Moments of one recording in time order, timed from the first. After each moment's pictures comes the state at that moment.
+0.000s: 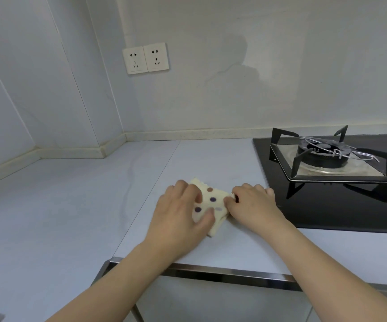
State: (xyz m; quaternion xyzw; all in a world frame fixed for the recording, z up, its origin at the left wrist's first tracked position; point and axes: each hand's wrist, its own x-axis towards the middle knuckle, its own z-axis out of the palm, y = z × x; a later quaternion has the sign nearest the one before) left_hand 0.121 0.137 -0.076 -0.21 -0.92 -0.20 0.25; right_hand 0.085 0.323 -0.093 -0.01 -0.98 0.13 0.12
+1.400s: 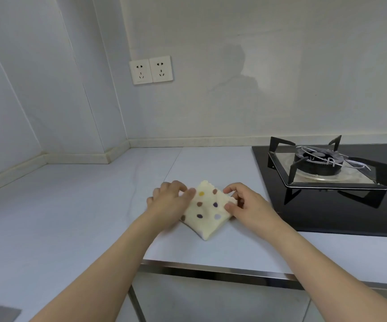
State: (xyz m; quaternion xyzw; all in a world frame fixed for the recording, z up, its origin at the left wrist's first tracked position) left_hand 0.076 0.118 -0.052 -0.03 -0.96 -0.28 0.01; right_hand 0.104 0.327 -0.083 0.08 -0.91 0.40 0.10
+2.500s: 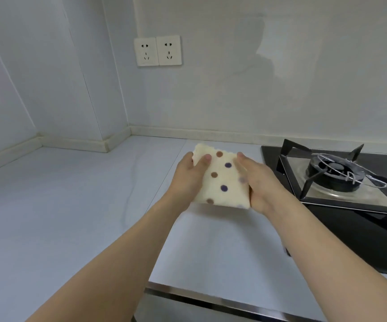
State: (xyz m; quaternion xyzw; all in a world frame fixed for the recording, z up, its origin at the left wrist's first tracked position) left_hand 0.020 0.162 -0.021 -0.05 -0.72 -0.69 0.03; right_hand 0.046 0.311 -0.006 -0.11 -0.61 0.79 0.00
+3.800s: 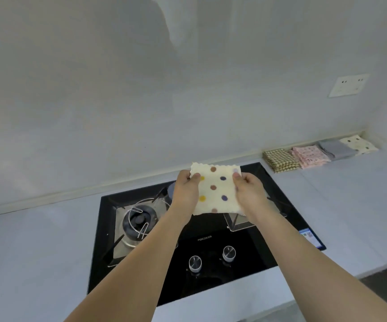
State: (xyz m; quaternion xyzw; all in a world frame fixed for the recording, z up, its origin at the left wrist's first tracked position) left_hand 0.073 0.671 0.191 -0.01 -0.73 -0.65 -0.20; right_hand 0.152 0.797 0.195 -0.39 -0.67 0.62 0.15
